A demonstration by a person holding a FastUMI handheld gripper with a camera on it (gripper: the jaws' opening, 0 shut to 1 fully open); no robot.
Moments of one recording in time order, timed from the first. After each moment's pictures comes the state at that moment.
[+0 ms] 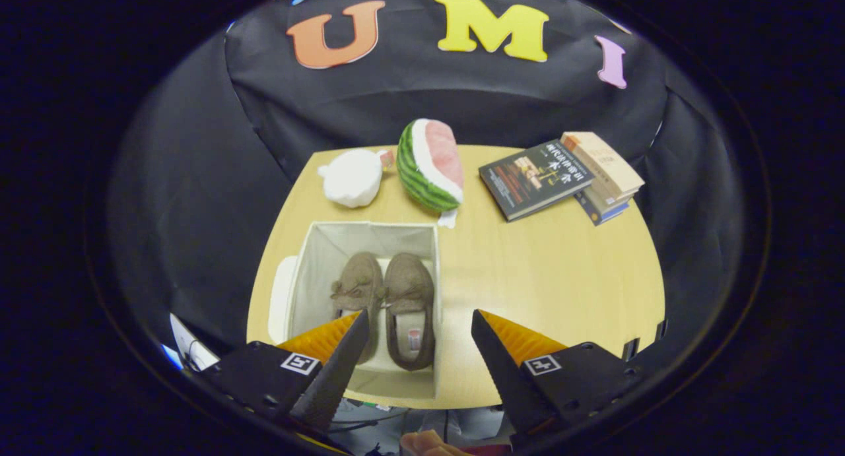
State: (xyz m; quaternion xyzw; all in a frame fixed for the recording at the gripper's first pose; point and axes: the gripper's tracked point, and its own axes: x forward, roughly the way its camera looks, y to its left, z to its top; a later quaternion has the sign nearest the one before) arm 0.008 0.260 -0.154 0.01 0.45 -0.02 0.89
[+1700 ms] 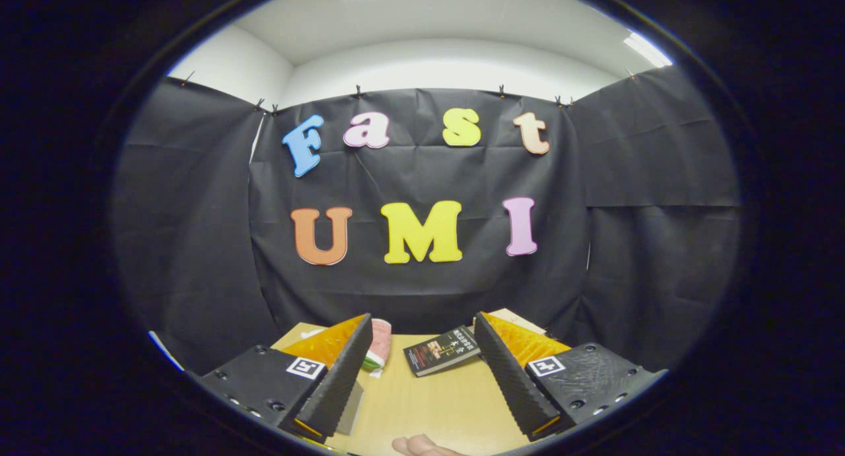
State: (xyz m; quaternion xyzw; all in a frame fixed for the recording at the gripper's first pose) arm -0.111 0.063 0.084 0.02 0.02 -0.02 1.00
